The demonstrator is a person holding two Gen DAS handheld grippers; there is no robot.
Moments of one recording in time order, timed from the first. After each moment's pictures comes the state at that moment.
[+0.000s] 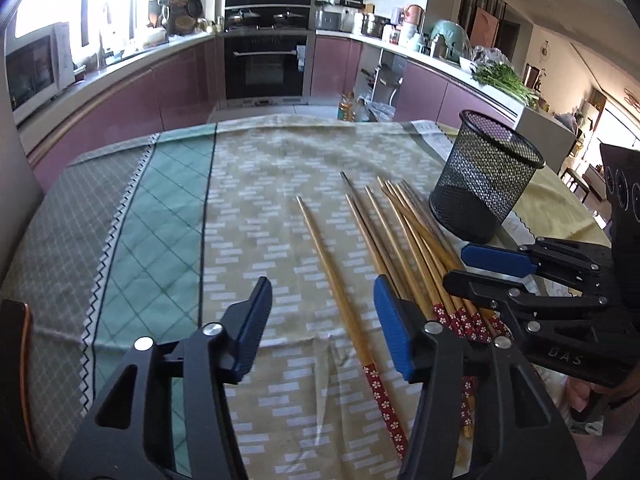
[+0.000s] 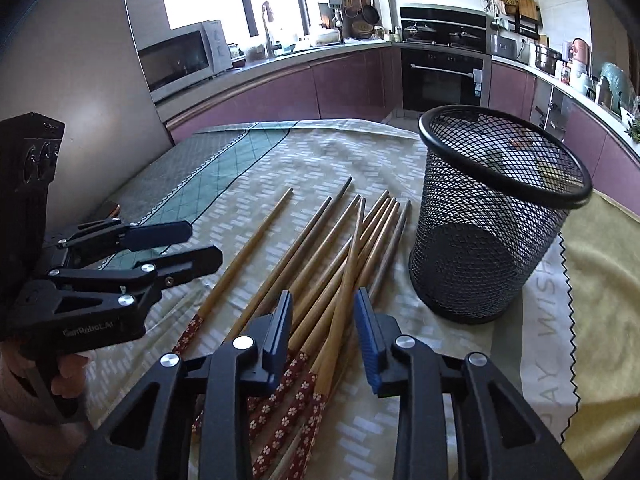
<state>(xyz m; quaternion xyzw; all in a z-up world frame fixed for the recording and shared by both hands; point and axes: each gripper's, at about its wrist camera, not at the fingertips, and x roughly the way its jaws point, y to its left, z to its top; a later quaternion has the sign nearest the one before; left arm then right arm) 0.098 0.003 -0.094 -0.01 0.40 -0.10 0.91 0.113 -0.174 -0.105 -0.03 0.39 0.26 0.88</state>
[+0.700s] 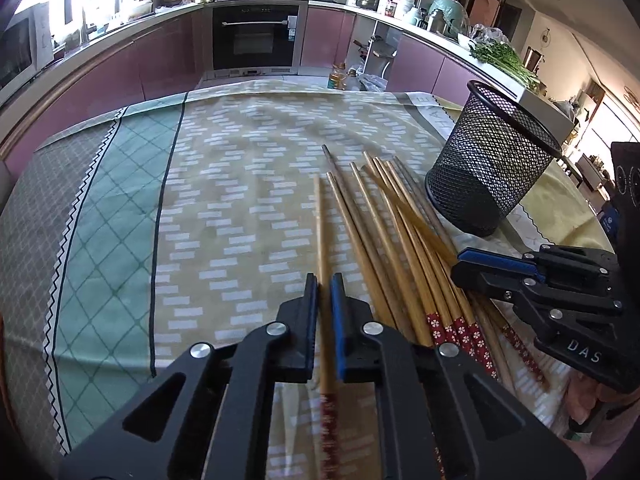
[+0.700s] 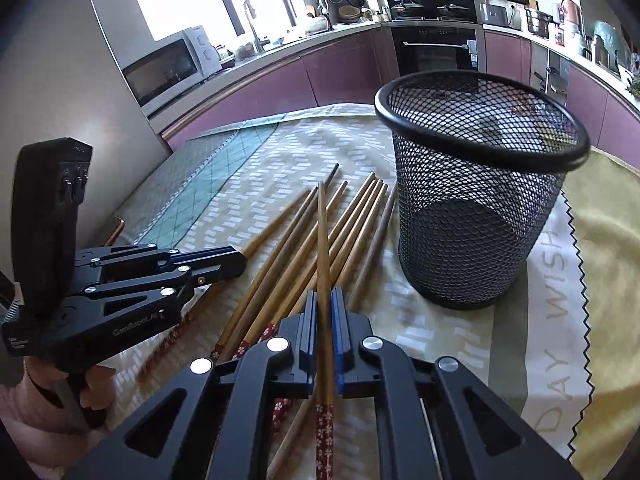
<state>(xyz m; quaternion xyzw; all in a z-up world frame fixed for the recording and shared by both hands) 0.142 -0.025 -0.114 -0.02 0.45 -0.12 0.89 0.126 -0.198 -0.106 0.03 0.42 0.27 0.86</state>
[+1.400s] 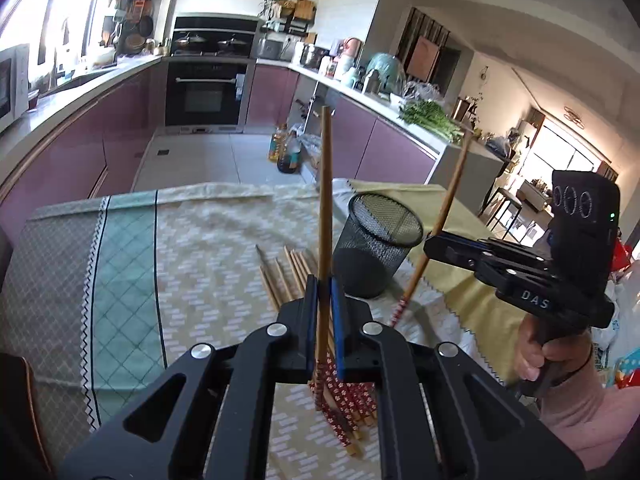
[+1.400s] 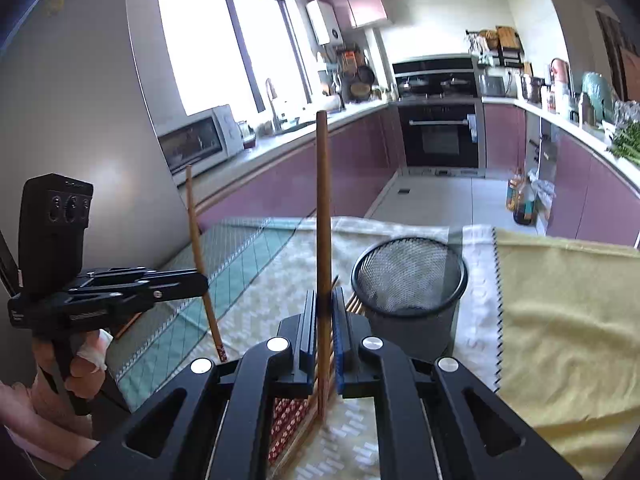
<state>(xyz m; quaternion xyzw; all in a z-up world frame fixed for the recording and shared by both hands) 0.084 -0.010 0.004 -0.06 0.33 -0.23 0.91 0.095 -0.257 -0.019 0.06 0.28 0.28 0.91</state>
